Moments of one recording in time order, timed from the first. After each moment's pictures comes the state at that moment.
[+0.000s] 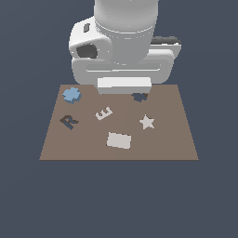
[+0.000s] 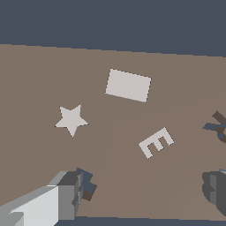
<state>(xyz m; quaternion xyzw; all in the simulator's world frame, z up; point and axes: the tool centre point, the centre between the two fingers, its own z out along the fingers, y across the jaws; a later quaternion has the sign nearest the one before) -0.007 0.006 0.156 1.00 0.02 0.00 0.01</state>
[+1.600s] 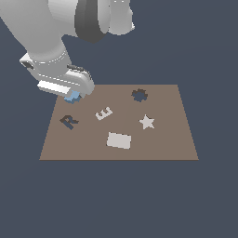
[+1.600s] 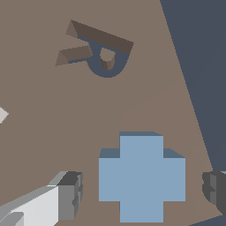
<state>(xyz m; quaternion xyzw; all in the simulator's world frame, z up) -0.087 -0.180 0.051 0.99 -0.15 0.00 0.00</state>
